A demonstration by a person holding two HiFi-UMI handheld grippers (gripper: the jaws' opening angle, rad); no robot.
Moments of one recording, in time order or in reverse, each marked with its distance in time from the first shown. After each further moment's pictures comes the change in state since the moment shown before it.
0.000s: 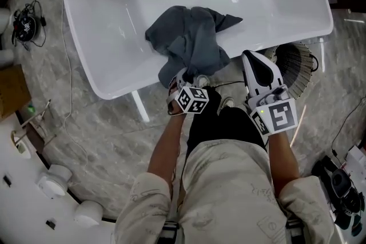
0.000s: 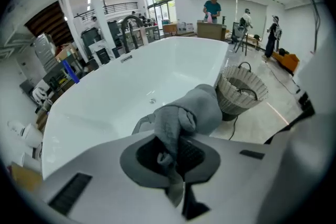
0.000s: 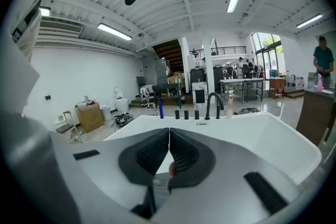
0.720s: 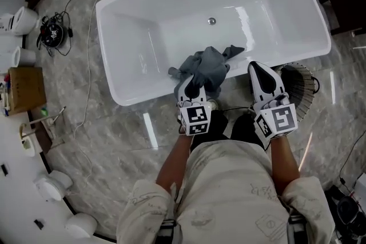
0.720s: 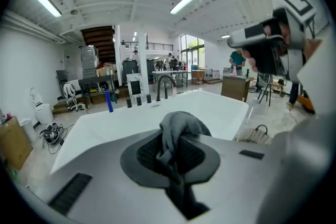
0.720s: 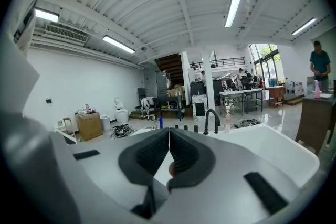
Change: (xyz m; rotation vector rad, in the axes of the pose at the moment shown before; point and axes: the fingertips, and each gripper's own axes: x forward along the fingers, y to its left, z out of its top) left arm -0.170 0.046 0.121 -0.310 -0.472 0.186; right arm -0.060 0.001 0.050 -0.014 -0.149 -0.006
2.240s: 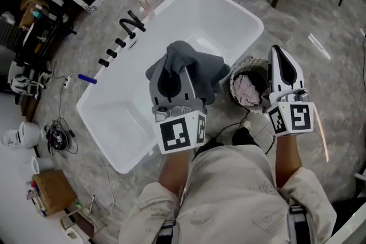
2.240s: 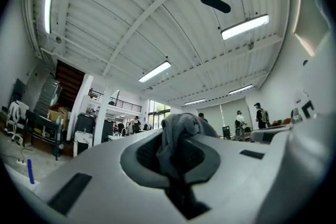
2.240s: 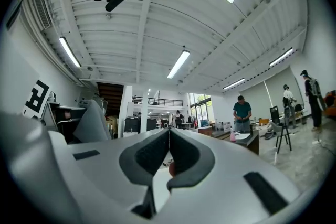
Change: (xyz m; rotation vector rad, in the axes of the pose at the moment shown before) left arm -0.109 -0.285 0.394 0.005 -0.741 -0.403; right arm -0.329 -0.253 0.146 -0.011 -0.401 -0.737
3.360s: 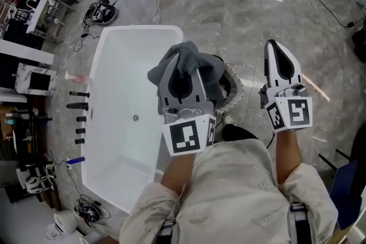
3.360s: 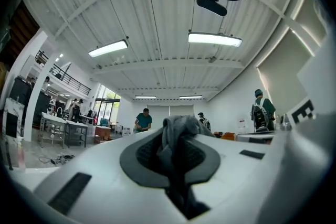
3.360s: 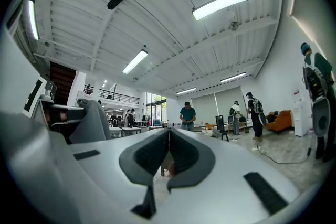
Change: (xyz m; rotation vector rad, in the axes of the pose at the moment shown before) left arm 0.091 -0.380 -0.055 -0.125 0.067 -0.583; right arm -0.162 -0.306 0.000 -0.042 0.023 -0.524
